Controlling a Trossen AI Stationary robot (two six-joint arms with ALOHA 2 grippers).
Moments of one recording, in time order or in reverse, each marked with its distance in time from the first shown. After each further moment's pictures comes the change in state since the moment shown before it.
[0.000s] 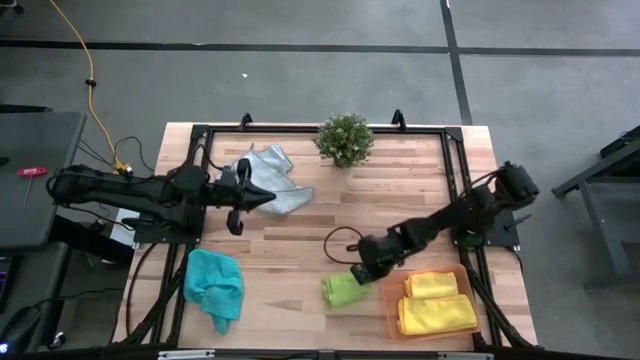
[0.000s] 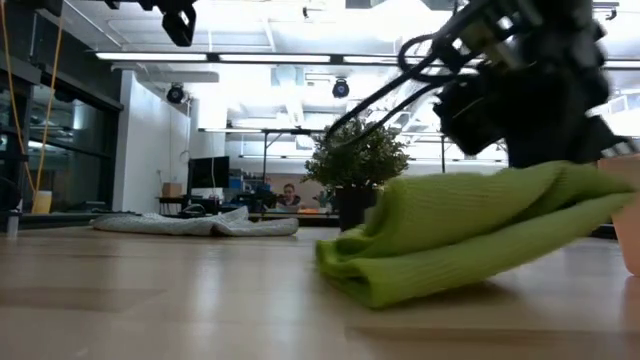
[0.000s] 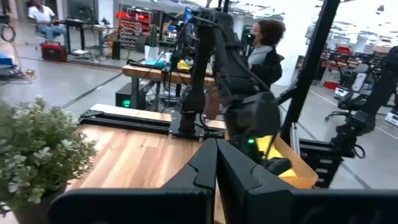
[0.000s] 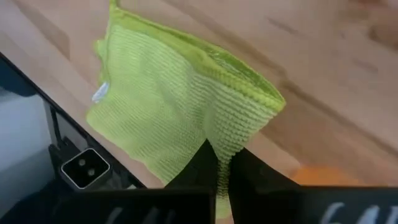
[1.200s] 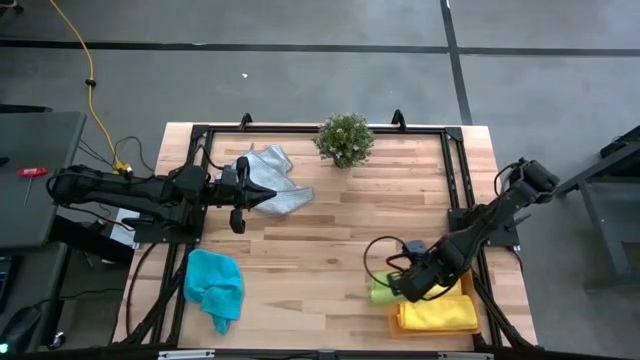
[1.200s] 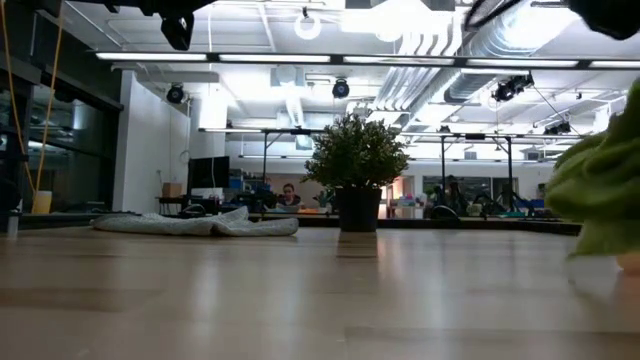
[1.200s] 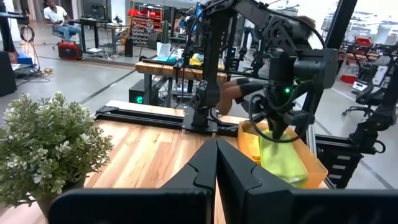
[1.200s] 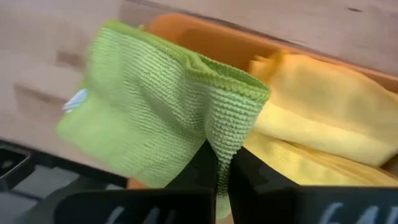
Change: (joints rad) left arm 0.003 -0.001 0.000 -0.028 -0.048 0.025; right arm 0.330 -0.168 0.272 -0.807 0.199 0.488
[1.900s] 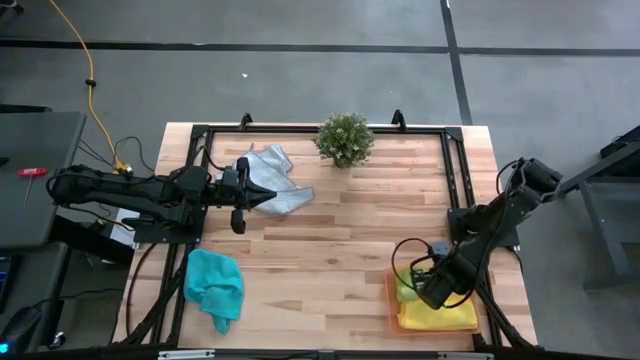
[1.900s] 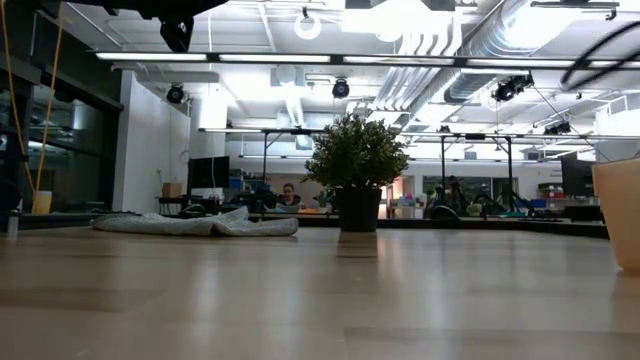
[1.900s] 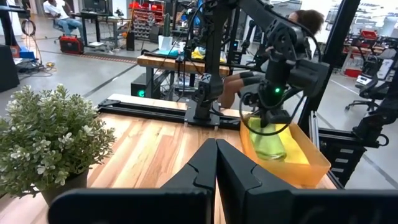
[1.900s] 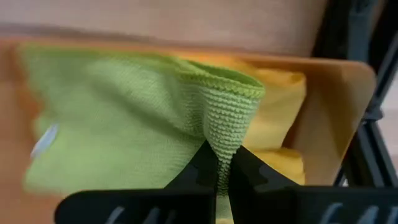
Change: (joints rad) left arm 0.000 0.000 0.000 -0.029 -0.005 0.001; right arm 0.135 -0.030 -0.150 -0.116 -0.098 0.300
